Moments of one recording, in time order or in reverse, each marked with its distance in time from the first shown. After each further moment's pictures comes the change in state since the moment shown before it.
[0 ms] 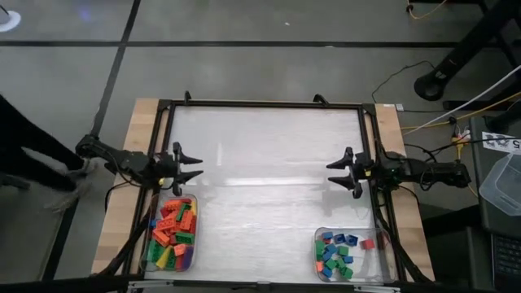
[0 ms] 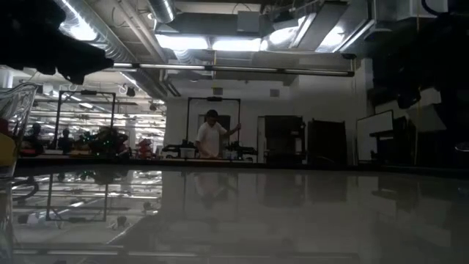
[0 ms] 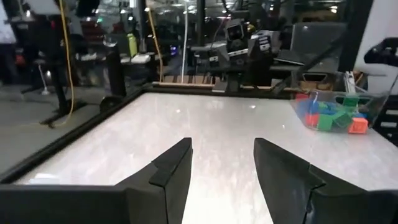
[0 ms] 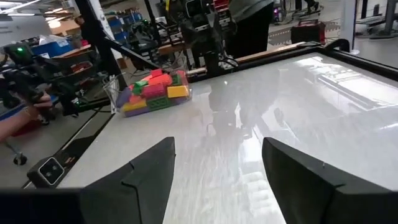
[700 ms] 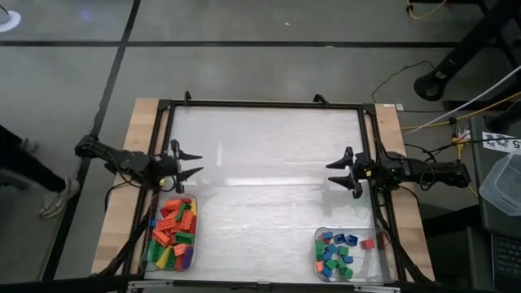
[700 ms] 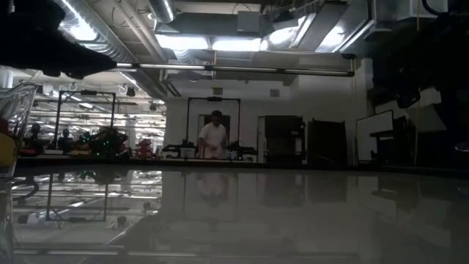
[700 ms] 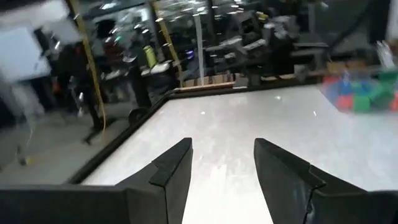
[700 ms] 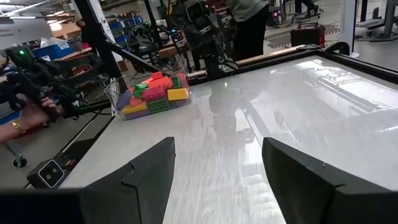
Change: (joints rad) left arm 0.015 0.000 -0.001 -0.002 -0.042 0.210; right arm 0.000 0.005 -0.004 0.016 -0.002 0.000
